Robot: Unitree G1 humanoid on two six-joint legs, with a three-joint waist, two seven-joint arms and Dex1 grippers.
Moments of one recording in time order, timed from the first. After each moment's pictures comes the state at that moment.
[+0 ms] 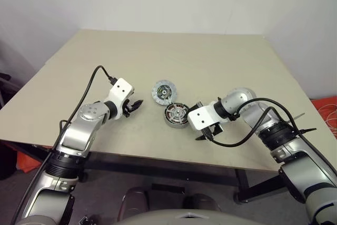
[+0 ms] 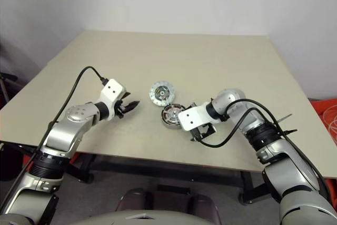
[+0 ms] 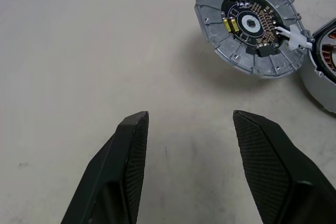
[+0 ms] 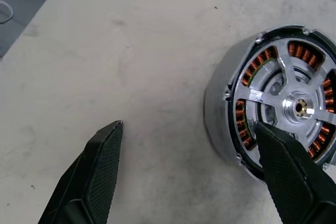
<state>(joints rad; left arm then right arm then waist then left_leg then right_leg) -0.36 0.49 -0.11 -0.10 -0.13 0.59 -0.56 -0.68 -0.63 0.50 0.32 -0.22 -0.26 1.42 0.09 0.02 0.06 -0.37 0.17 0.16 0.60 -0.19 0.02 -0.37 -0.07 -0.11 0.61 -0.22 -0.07</state>
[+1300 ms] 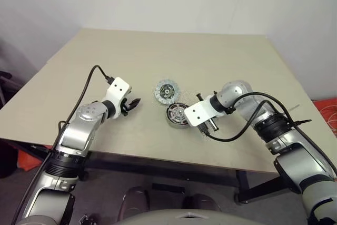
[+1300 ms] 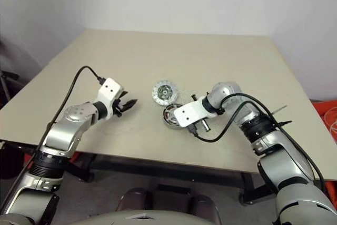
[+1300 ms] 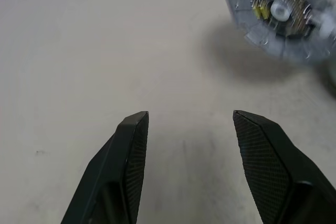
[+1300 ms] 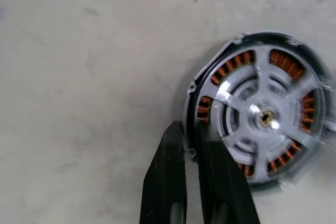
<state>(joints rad) -0.36 0.49 -0.09 -0.09 -0.13 0.58 -0.54 -0.76 -0.60 0.52 0.36 -0.27 -0.25 1.42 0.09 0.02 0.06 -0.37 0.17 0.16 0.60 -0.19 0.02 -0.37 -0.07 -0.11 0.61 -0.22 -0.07</state>
